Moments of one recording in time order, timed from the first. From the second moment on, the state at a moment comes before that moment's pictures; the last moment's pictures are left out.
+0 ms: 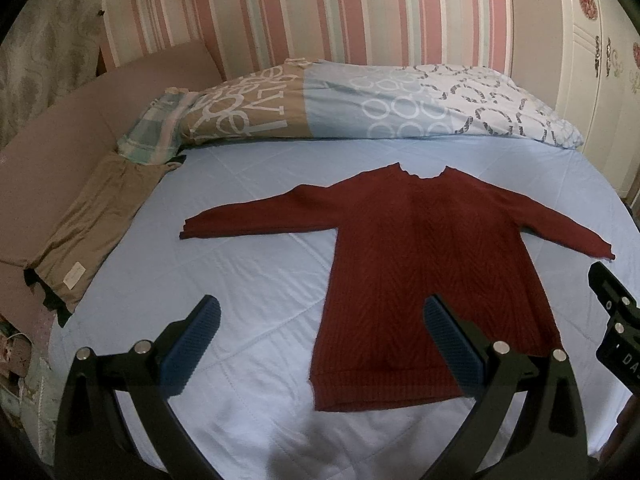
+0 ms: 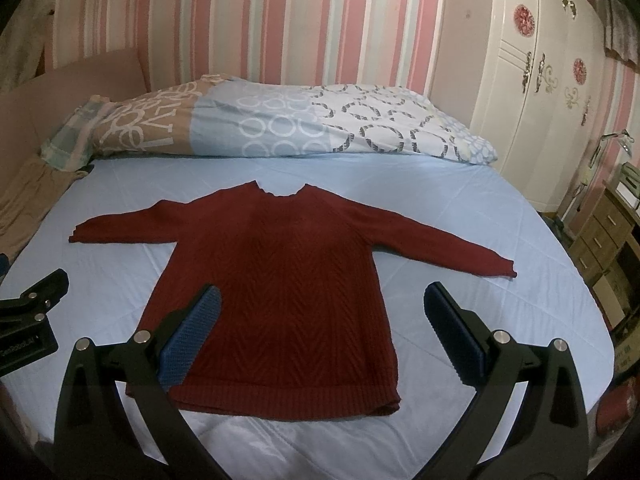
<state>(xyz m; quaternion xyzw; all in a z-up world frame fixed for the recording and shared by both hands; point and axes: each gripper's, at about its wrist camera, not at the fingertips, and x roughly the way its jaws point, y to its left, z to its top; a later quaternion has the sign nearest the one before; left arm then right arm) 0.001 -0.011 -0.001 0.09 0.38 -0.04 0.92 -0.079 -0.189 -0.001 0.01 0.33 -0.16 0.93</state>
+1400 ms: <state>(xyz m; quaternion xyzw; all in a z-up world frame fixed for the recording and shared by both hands) 0.001 -0.017 -0.005 0.08 0.38 -0.04 0.92 -0.080 -0.189 -0.007 0.02 0.34 -0.16 0.93</state>
